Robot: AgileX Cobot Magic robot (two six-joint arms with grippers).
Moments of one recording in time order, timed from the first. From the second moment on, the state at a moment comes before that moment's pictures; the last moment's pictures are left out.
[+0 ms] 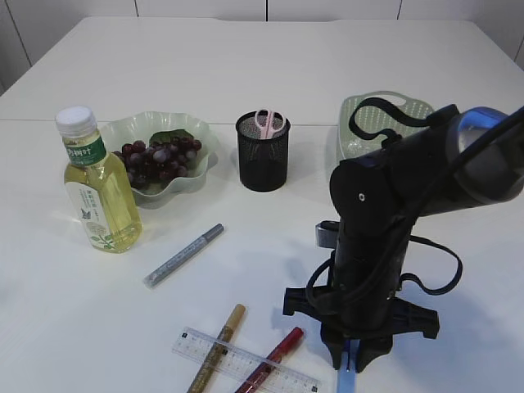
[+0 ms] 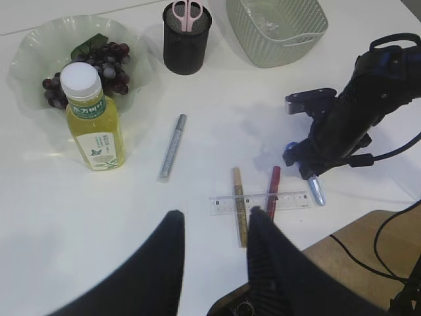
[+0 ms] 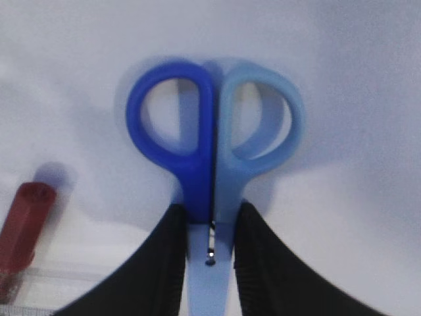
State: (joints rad) left arm -0.58 0.86 -1.32 -0.08 1.27 -0.14; right arm 0.61 1.95 -1.07 0.13 0.86 0.74
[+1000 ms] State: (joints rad) left arm -0.58 0.86 -1.32 -0.08 1.27 -0.14; right arm 0.61 1.95 -1.07 0.04 0.86 0.32
